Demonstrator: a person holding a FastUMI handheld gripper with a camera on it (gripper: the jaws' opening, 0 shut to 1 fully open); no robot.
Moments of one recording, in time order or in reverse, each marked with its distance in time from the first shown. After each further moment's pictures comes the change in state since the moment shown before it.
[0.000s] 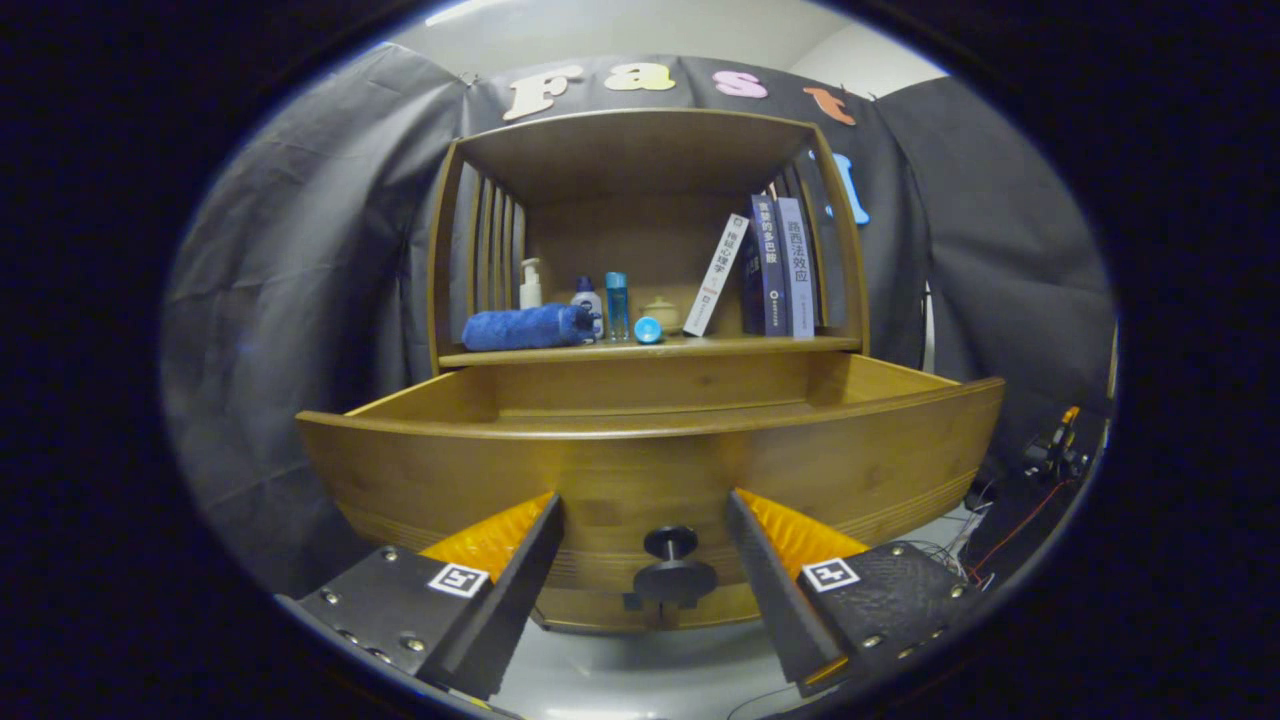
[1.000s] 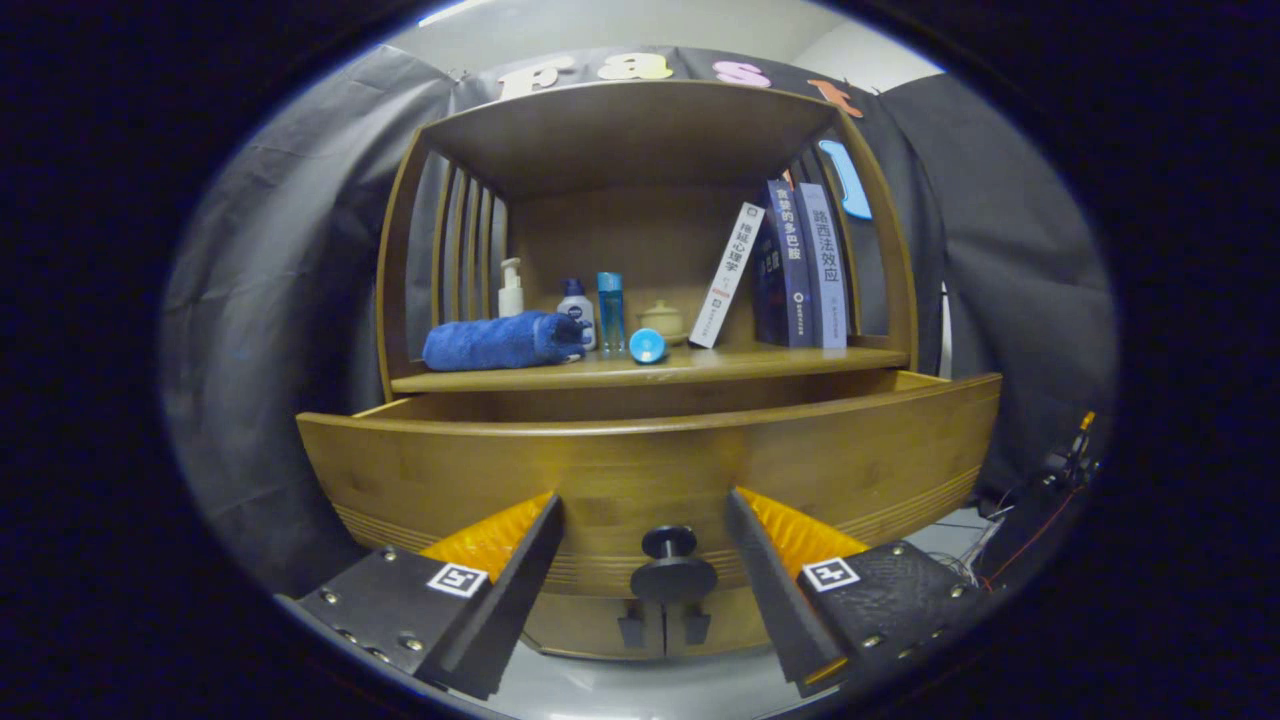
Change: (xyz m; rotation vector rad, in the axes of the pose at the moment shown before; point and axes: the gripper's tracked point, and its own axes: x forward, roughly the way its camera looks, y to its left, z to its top) arm 0.102 0.004 0.021 0.038 0.004 0.013
